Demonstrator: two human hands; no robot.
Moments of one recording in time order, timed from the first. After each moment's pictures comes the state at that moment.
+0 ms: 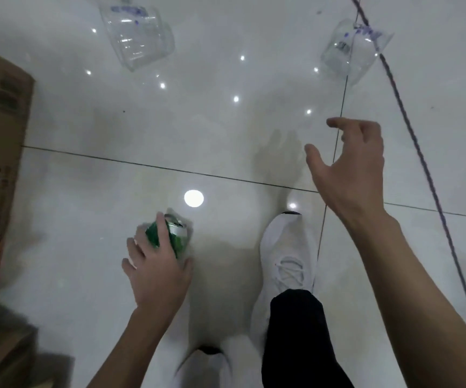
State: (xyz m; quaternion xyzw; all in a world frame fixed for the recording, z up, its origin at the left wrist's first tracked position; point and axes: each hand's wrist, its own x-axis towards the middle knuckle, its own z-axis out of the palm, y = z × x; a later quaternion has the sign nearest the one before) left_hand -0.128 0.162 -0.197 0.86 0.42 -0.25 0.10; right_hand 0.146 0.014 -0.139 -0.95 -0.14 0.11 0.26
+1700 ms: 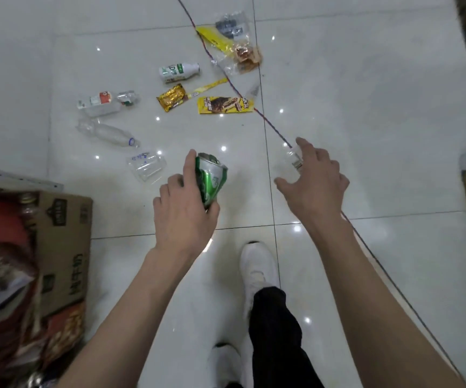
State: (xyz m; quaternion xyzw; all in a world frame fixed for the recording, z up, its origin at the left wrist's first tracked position) left_hand 0.094 0.176 0.111 0.94 0.27 -0.07 0.18; right_hand 0.203 -0.002 0.100 -0.97 -0.02 0.15 0.21
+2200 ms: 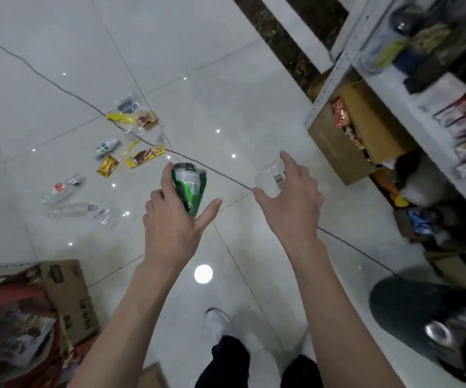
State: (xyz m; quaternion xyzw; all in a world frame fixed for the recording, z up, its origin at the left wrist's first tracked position) left_hand 0.028 -0.024 0.411 0.95 0.10 -0.04 0.28; right_hand 0.040 -0.212 0.398 -0.93 0.18 0.01 0.31
